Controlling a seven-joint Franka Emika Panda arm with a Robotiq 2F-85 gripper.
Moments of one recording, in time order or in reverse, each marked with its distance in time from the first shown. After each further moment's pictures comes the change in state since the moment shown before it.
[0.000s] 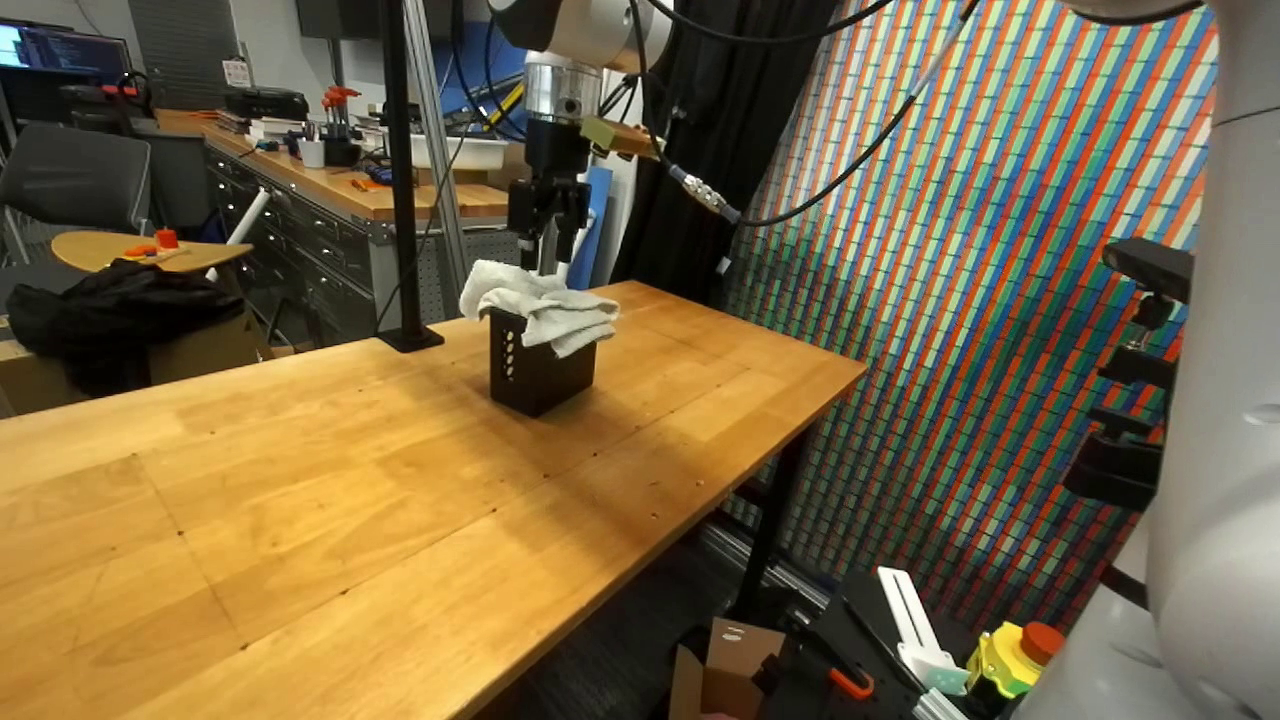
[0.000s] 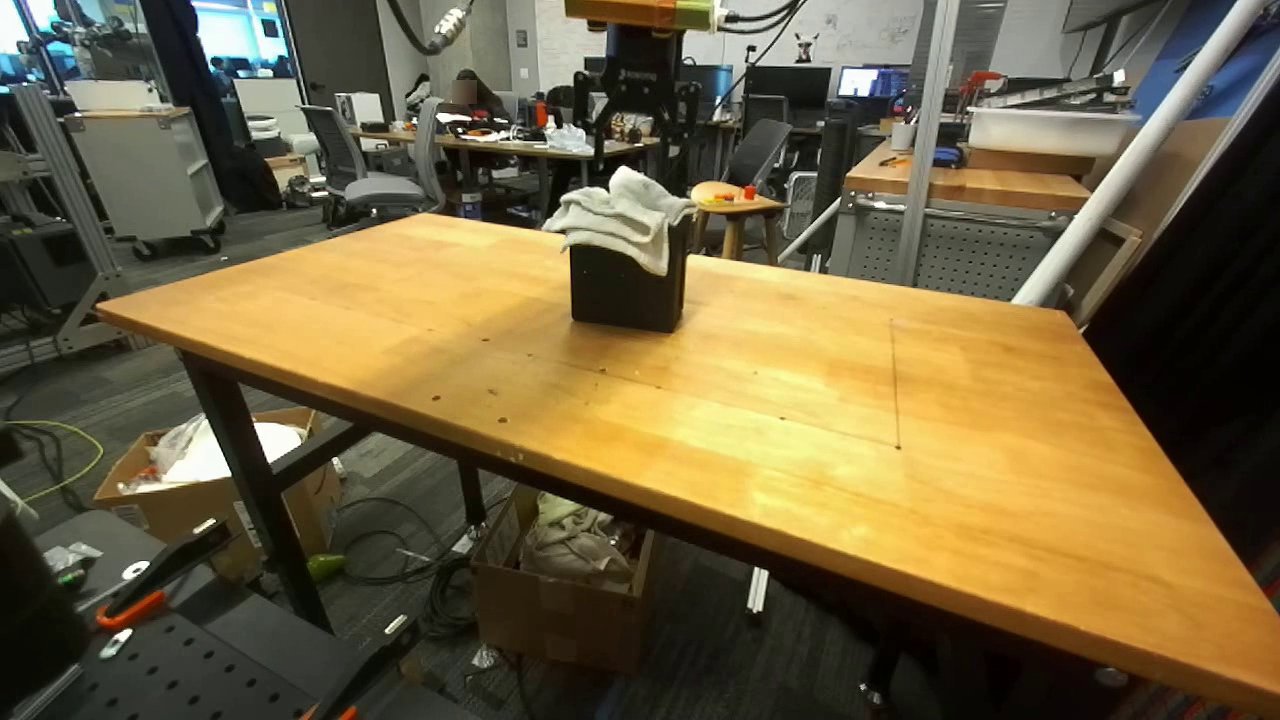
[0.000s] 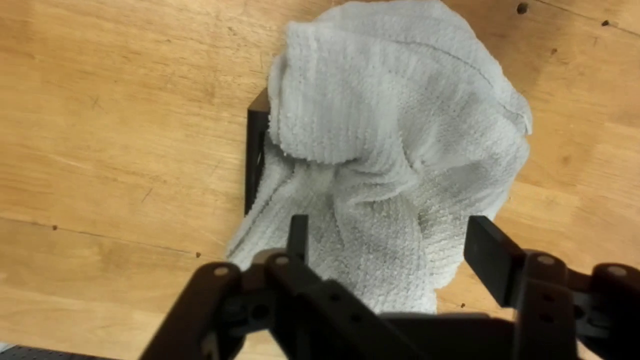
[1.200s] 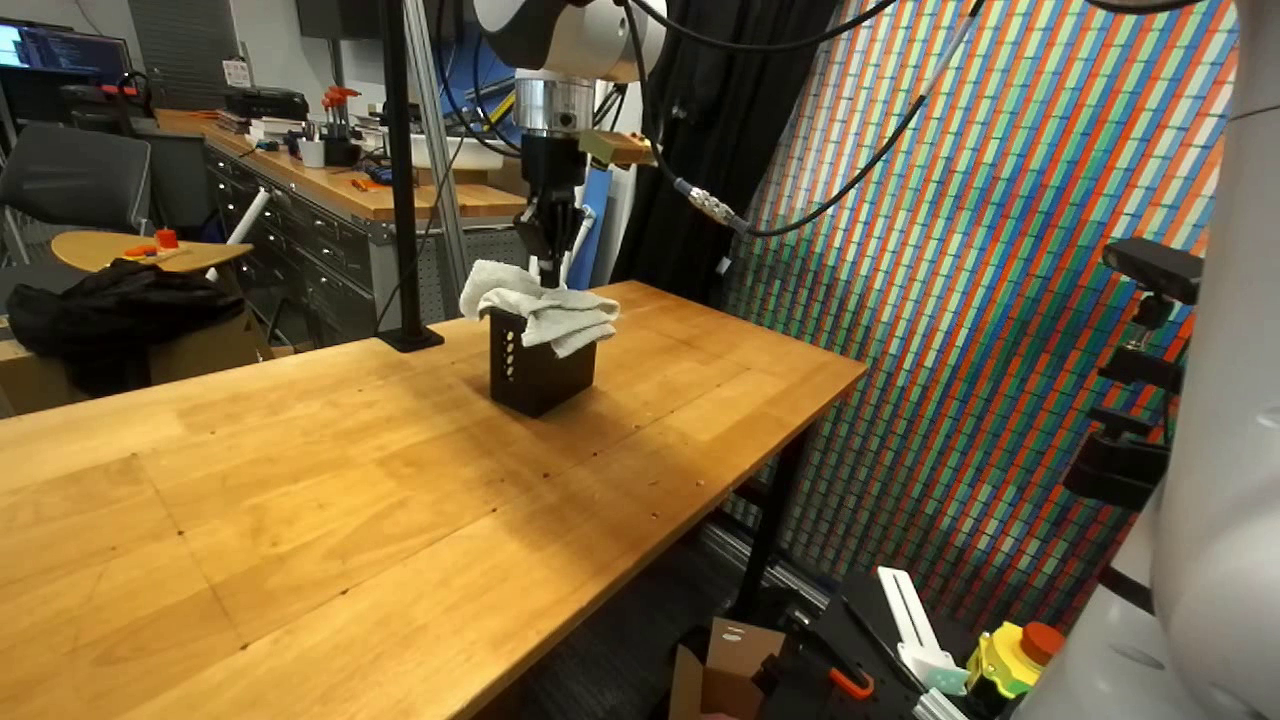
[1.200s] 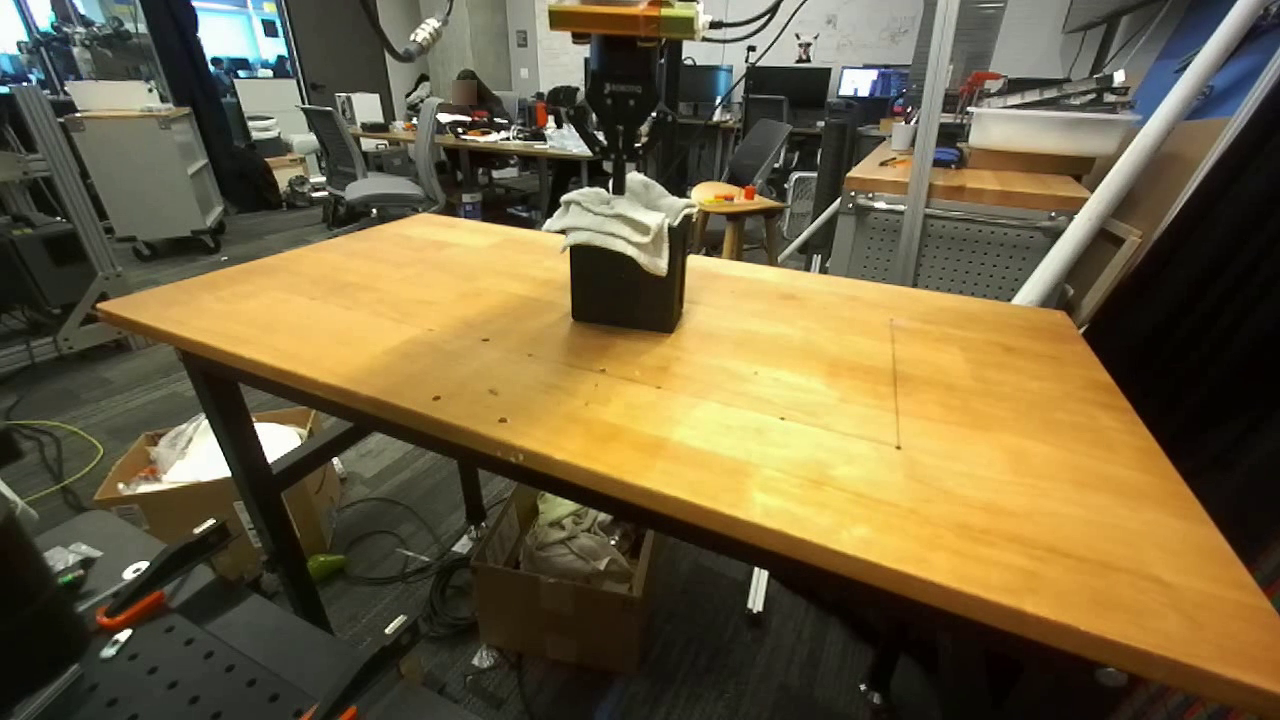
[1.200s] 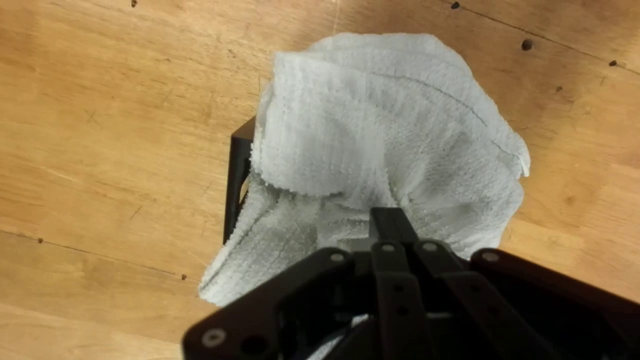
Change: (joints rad) arm 0.027 -0.020 0.001 -0.066 -0.057 0.016 0.000
